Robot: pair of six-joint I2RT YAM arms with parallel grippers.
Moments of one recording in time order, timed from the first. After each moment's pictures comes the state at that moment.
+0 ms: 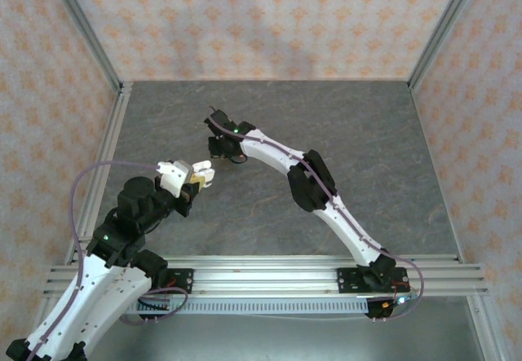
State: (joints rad) left arm -0.40 0.47 0.61 -0.52 0.12 0.04; right arm 0.83 2.61 2.35 -0.73 -0.02 0.63
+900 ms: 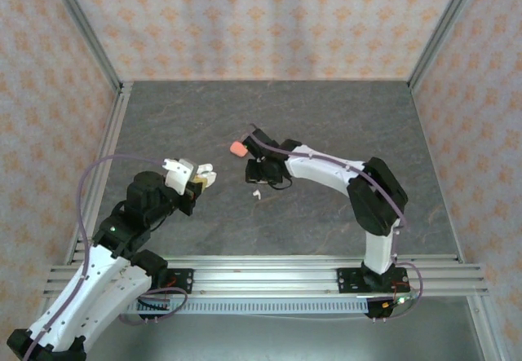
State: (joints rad) left arm -0.40 0.55 0.61 -0.53 0.11 0.01; right arm 0.81 1.86 1.39 -0.66 -0.05 0.77
